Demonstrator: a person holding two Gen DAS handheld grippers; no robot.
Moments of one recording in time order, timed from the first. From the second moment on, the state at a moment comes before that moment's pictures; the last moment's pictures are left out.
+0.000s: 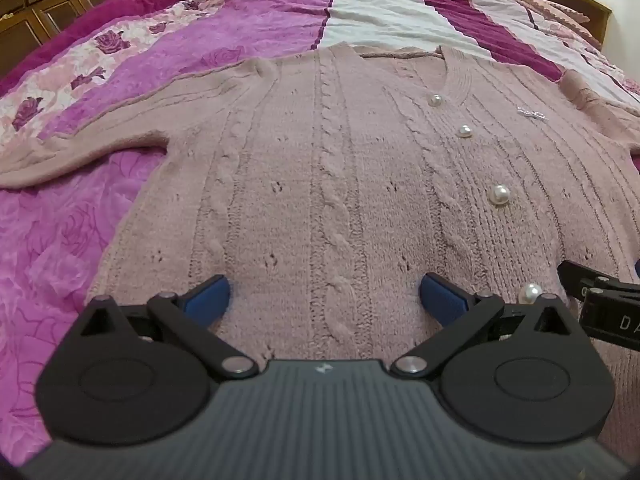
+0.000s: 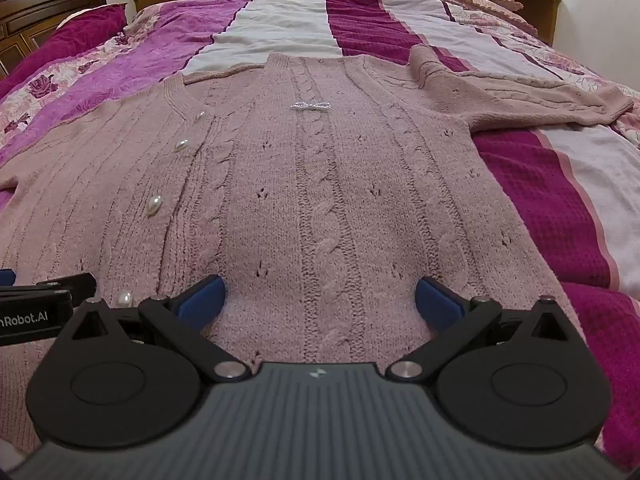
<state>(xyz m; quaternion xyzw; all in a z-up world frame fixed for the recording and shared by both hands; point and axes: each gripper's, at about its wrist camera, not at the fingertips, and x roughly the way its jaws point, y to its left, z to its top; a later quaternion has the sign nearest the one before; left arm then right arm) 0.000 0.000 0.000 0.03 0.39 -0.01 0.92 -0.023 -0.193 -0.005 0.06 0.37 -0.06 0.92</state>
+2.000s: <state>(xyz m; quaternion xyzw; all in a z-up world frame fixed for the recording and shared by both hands) -0.001 -0.002 -0.002 0.03 0.39 -0.01 0.92 -0.021 -0.191 -0.006 0.05 0.37 -0.06 0.92</state>
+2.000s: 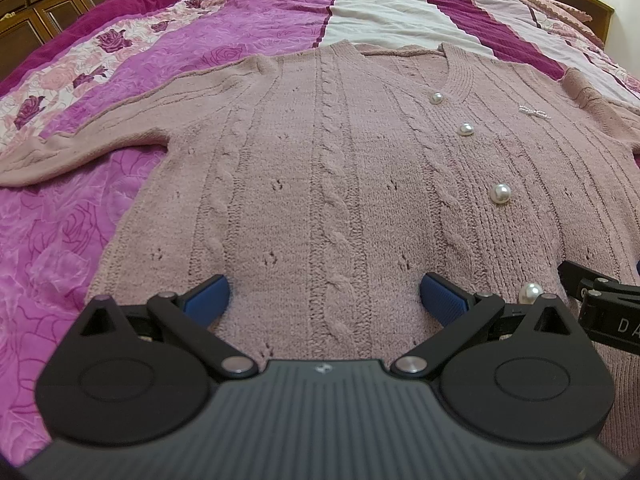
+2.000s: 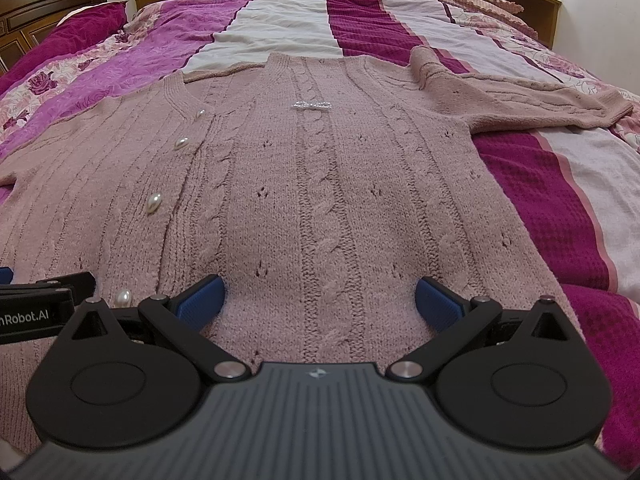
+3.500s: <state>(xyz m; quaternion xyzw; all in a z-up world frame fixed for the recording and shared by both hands) -0.003 -0.001 -0.006 0.03 0.39 -0.01 0.92 -0.019 -0.190 -0.006 0.05 0.38 -0.07 0.92</state>
